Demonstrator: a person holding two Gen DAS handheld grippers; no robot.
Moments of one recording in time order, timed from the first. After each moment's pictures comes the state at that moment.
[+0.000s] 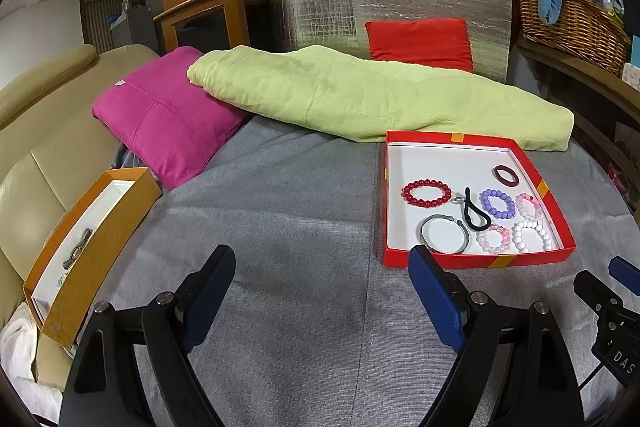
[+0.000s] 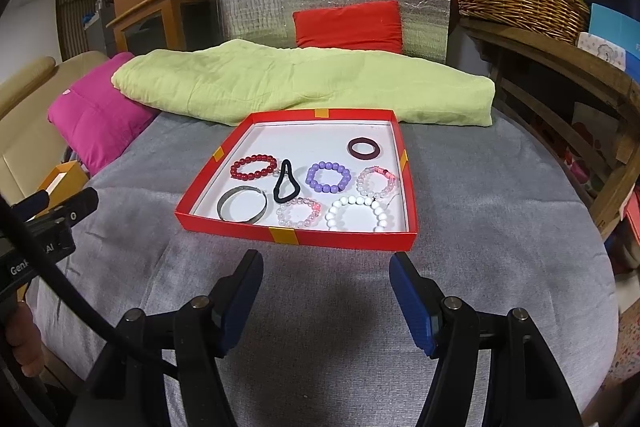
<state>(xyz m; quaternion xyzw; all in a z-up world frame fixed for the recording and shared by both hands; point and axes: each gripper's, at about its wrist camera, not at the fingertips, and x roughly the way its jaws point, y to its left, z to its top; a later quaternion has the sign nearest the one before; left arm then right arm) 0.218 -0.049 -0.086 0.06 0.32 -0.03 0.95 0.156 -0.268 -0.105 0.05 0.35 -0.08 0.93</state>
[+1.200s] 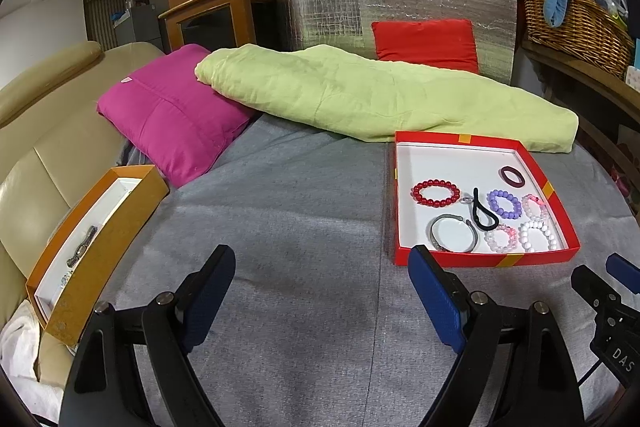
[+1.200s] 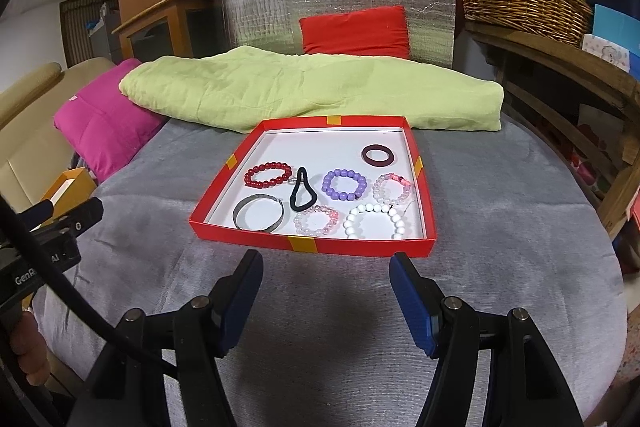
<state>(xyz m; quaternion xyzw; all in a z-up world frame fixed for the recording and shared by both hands) 0.216 -0.040 -0.085 0.05 0.32 -0.02 0.95 0.161 -0.257 -0.103 0.06 0.34 -0.07 0.94</state>
